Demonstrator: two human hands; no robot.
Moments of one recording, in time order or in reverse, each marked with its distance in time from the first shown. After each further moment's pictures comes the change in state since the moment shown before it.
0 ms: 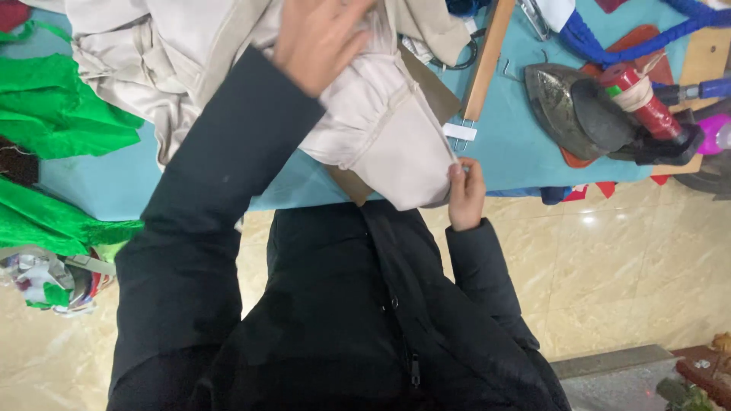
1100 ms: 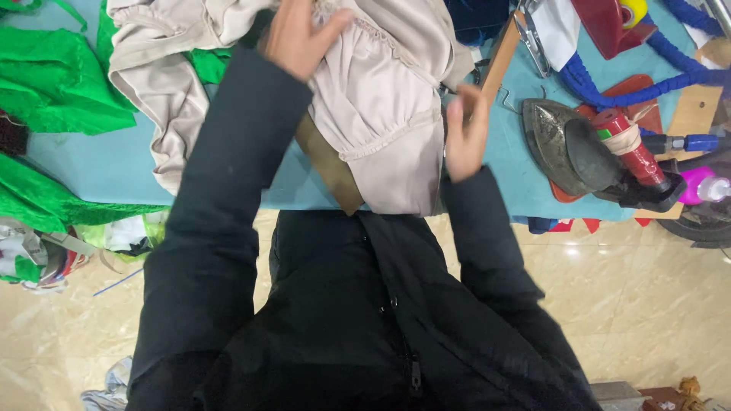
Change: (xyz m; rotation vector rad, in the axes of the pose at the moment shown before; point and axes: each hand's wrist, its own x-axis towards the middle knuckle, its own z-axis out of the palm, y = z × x) left_hand -0.037 -0.032 0.059 -0.550 0.091 -0.542; right_hand 0.136 -0.072 0.027 0.091 -0.046 -0.408
